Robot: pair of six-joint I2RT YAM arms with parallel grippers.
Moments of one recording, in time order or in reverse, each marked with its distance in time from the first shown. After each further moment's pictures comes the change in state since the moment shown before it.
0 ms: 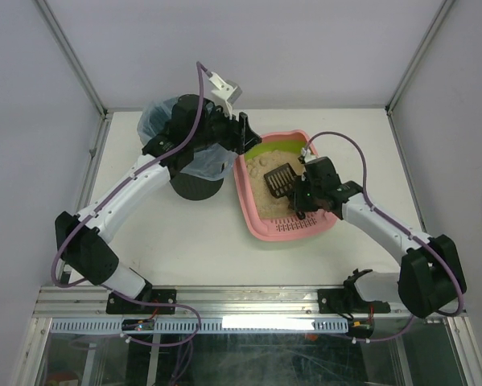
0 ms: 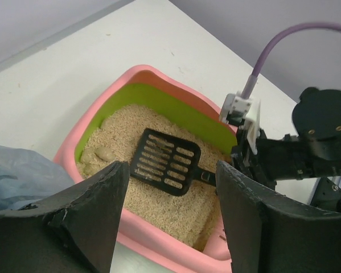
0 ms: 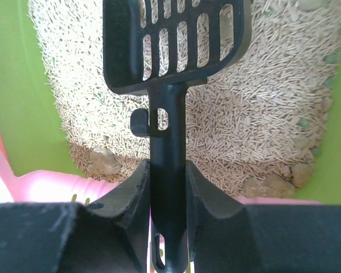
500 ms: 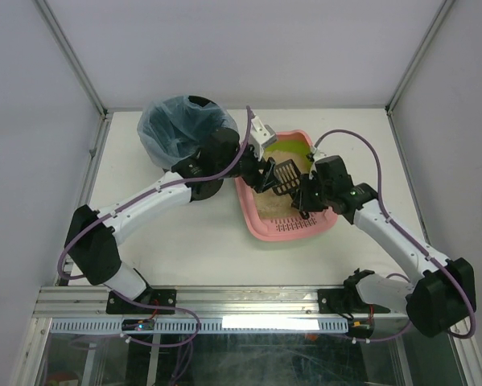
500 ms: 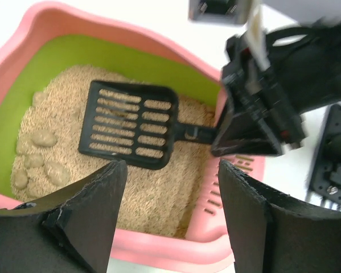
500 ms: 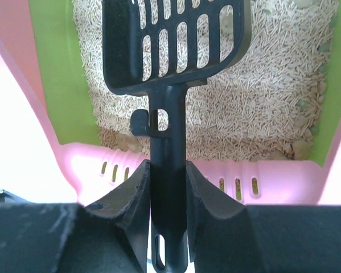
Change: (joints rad) left arm -0.198 0.028 -0.153 0.051 -0.019 0.136; right arm -0.020 -0.149 0.028 -0.088 -0.043 0.026
